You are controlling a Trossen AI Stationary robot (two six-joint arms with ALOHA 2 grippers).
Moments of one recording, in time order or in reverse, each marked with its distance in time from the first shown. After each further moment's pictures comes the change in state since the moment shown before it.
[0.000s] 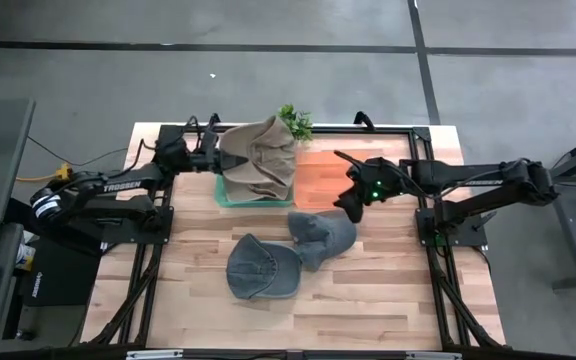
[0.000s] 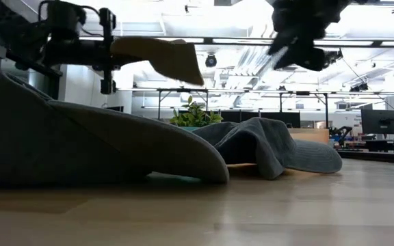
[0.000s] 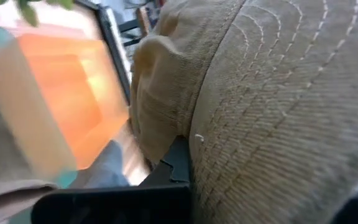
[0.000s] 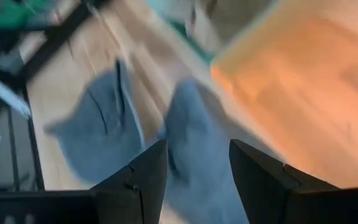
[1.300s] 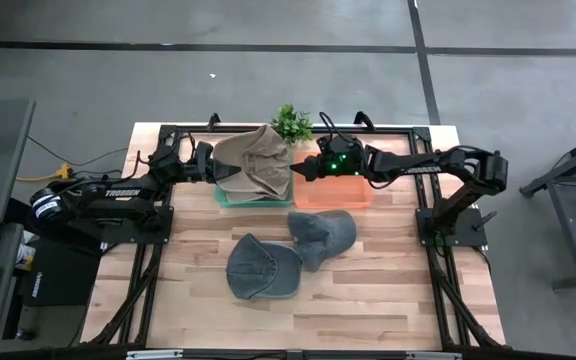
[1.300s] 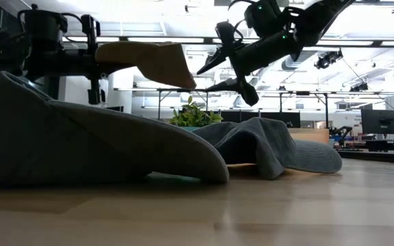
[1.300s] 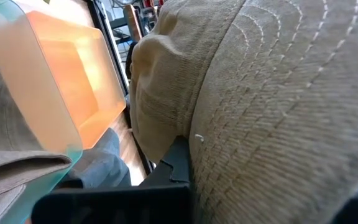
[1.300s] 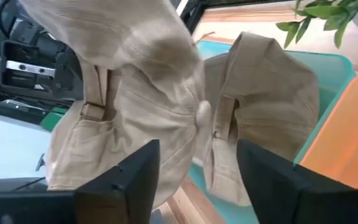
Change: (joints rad) left arm 0.000 0.000 -0.182 0.251 0.008 -0.064; right arm -0.251 0.438 0.001 0.803 -0.105 0.253
